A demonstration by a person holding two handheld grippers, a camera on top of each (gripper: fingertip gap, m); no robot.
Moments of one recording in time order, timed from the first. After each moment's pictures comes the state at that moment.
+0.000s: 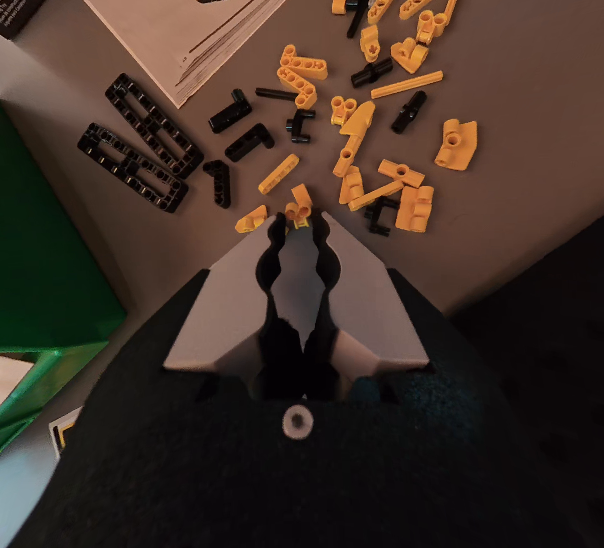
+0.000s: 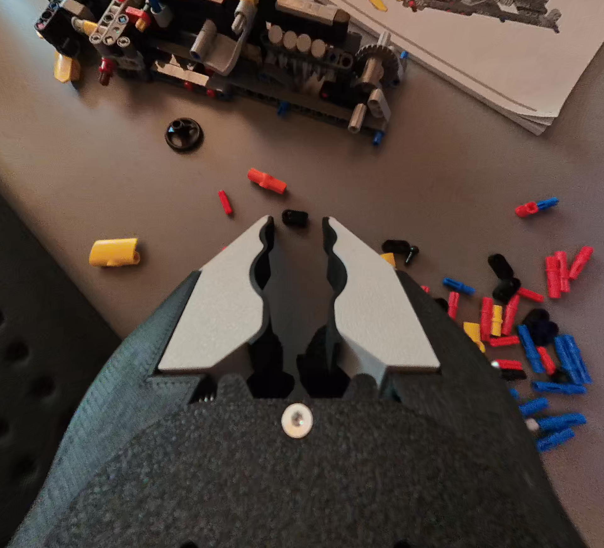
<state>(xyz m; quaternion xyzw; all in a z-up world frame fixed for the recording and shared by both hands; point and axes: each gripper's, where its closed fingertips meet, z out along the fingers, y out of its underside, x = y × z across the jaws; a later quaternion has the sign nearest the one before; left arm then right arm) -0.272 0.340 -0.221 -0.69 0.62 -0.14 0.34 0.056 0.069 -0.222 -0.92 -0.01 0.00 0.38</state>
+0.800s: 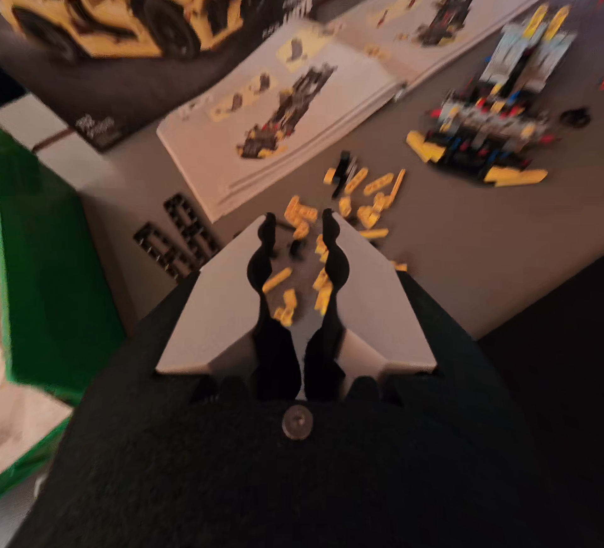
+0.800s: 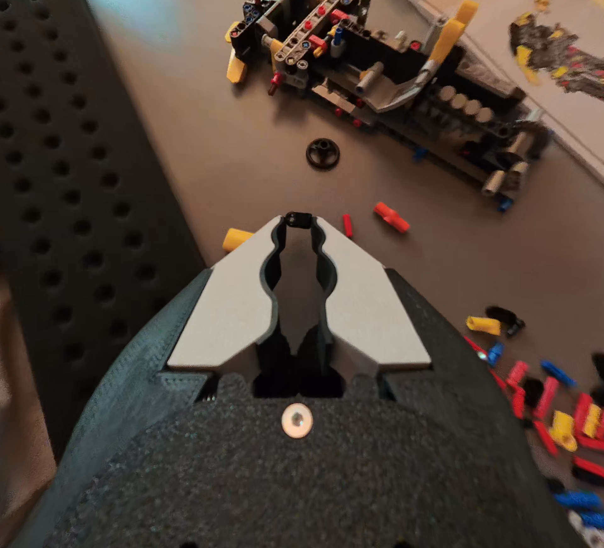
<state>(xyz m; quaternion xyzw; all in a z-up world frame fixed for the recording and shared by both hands) -0.226 0.329 -0.137 -0.68 0.55 -0.23 0.43 -0.020 0.068 -0.207 -0.91 -0.15 0.07 0.39</state>
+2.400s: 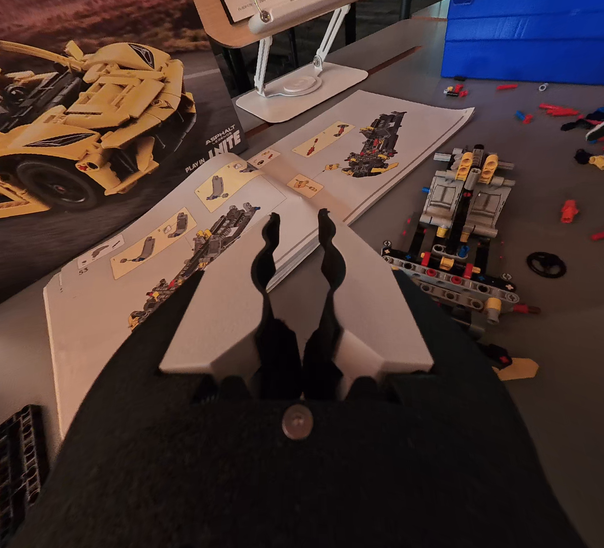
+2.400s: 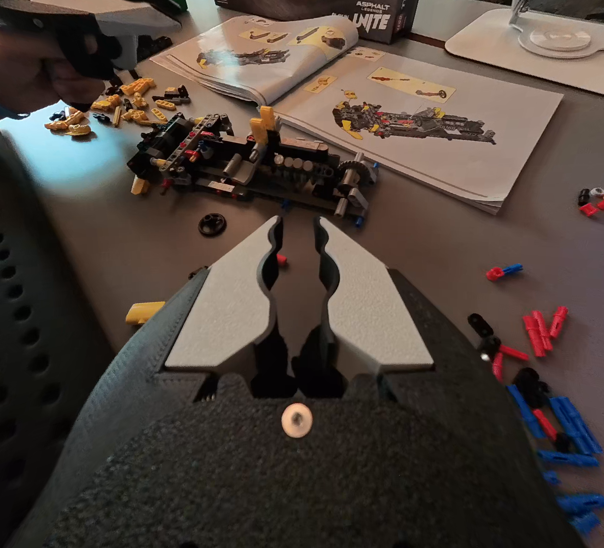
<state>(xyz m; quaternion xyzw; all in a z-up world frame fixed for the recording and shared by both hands) -0.054 0.295 -0.135 -0.59 0.55 -0.32 0.49 0.062 0.092 -0.171 -0.85 0.00 0.05 0.53</state>
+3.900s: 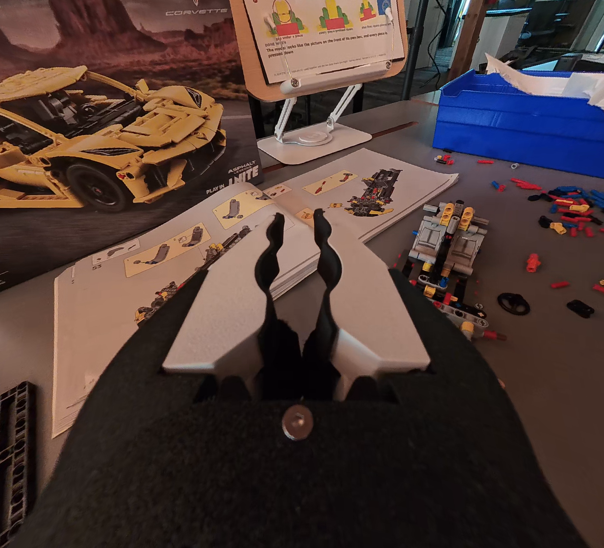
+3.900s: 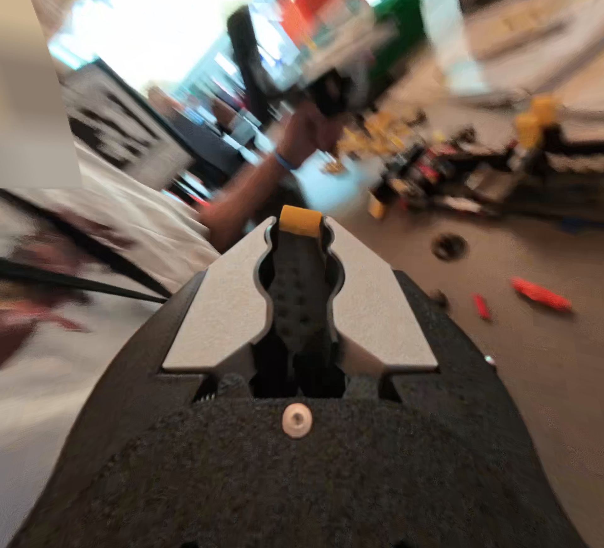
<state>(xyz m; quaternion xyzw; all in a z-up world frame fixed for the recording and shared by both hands) -0.075 0.296 -0.106 -0.59 0.48 -0.38 0.53 -0.059 0.062 -0.113 -0.74 -0.03 0.44 0.51</state>
